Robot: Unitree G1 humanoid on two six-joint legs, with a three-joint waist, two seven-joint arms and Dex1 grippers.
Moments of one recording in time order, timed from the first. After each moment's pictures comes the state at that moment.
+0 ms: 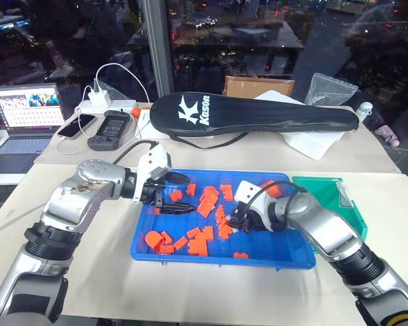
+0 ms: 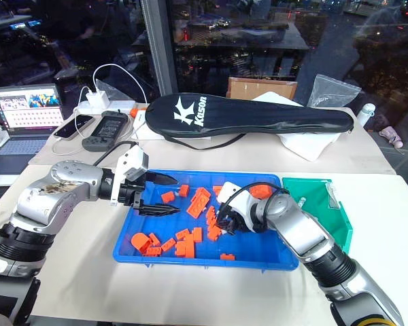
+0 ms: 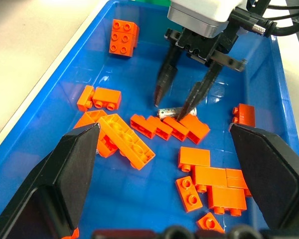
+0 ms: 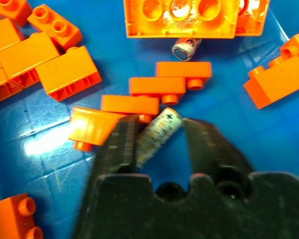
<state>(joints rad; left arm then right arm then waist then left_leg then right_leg) -0.65 0.75 -0.17 -0.16 -0.45 0.70 -1.18 -0.56 -0.68 0.42 -0.31 0.19 0.97 0.83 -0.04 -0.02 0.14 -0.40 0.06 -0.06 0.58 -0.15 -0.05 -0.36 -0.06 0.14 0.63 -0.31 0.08</state>
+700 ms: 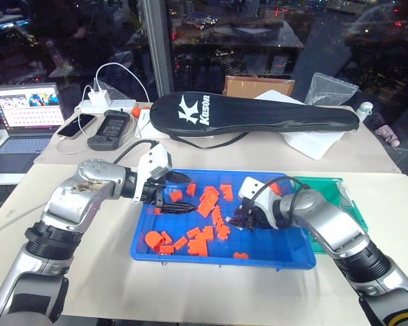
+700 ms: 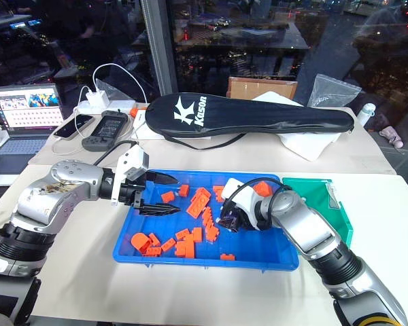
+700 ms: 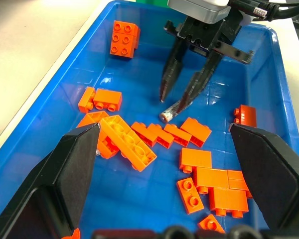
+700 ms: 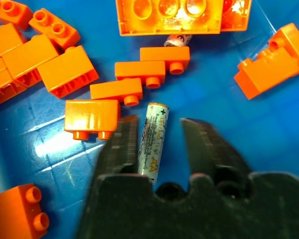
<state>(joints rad) -0.65 0.75 -0.17 -0.16 -0.44 0.69 -1.18 -0.54 -0.69 0.43 -0.33 0.20 1.01 0.80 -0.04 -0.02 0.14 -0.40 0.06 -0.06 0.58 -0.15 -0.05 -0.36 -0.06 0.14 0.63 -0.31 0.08</state>
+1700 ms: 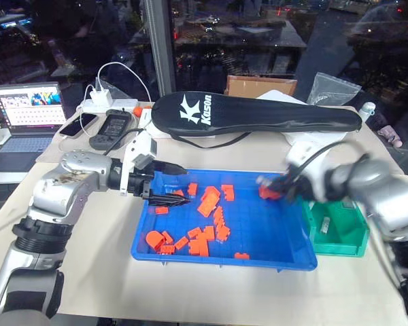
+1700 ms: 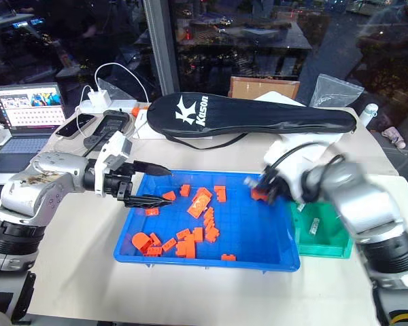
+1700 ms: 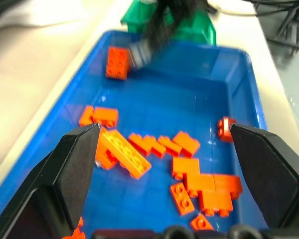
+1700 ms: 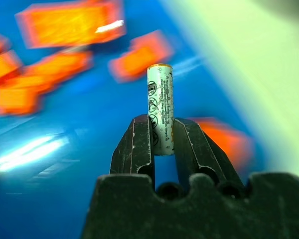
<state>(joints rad) -0.79 0.69 -0.08 -0.03 -0.56 0.66 -1.30 -0.42 -1.21 -0.12 -0.23 0.28 1.00 0.94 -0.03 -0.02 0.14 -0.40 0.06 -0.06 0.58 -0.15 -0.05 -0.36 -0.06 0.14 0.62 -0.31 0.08</state>
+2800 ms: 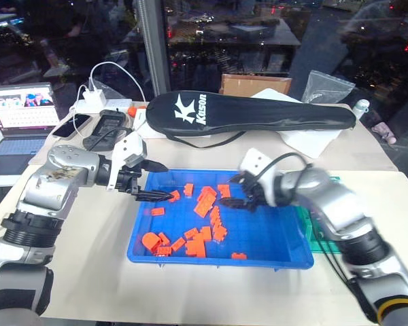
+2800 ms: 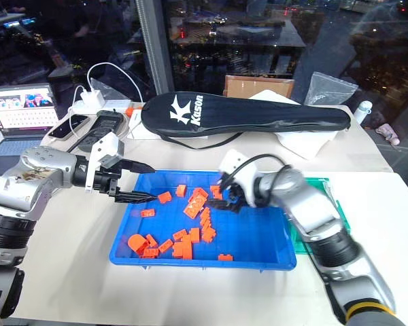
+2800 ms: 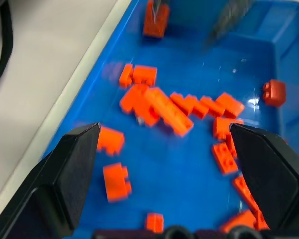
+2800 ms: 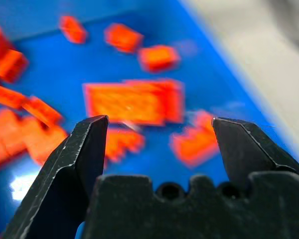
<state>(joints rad) -0.69 0.86 -0.12 0.00 -0.38 0.59 -1.30 -0.69 -0.57 0.36 -0.26 0.26 0.92 0.79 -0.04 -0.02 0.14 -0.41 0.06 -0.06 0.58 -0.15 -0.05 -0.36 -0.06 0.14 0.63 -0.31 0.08</state>
